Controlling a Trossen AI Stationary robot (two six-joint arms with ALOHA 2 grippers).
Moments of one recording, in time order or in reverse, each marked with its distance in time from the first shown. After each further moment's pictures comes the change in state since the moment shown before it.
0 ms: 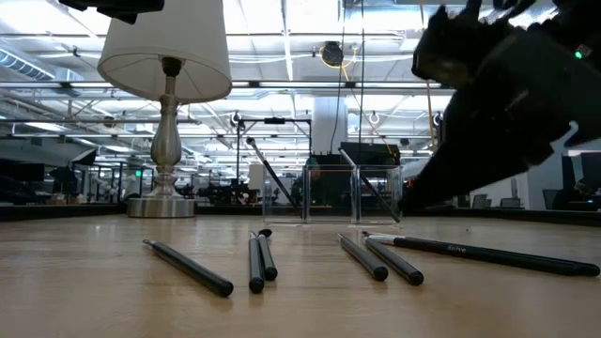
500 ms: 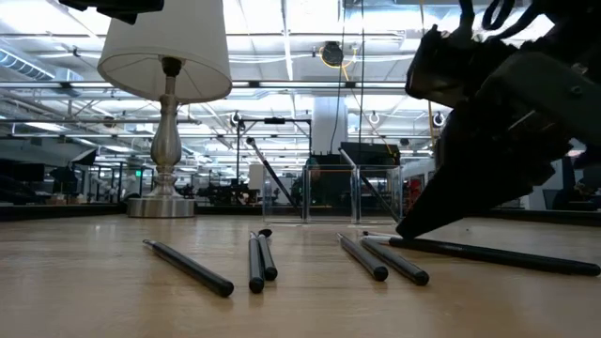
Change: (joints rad) left arm 0.000 0.000 0.000 0.000 0.001 -0.002; right arm -0.020 0.050 0.001 0.021 -0.084 0.022
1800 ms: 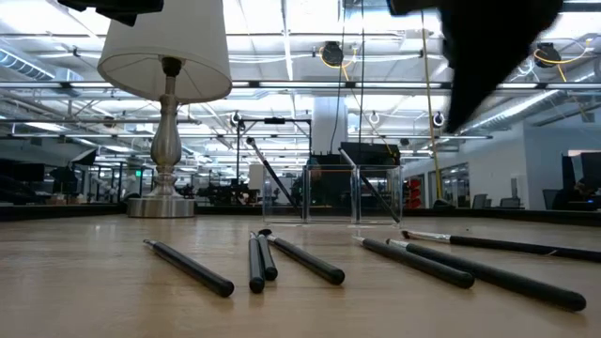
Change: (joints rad) left arm 0.000 0.000 0.000 -0.010 0.003 -0.027; right arm -0.036 -0.042 0.531 -1.030 -0.223 0.245
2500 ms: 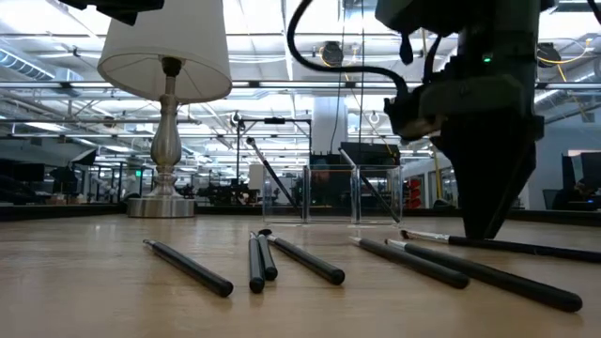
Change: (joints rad) left arm 0.000 0.000 0.000 0.016 0.000 0.001; right arm -0.159 -0.003 -0.296 0.286 -0.274 0.125
